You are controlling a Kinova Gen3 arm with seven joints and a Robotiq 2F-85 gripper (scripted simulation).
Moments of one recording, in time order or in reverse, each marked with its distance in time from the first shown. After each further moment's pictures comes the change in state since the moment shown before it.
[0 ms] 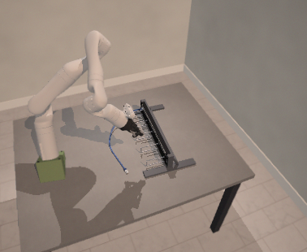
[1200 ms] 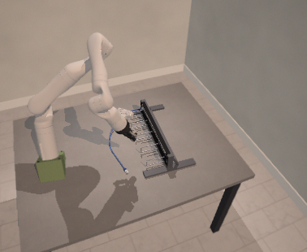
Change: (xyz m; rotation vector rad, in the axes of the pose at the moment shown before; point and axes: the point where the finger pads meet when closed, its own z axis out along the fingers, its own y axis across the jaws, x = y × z) arm -0.052 -0.008 0.003 0.129 -0.203 -0.590
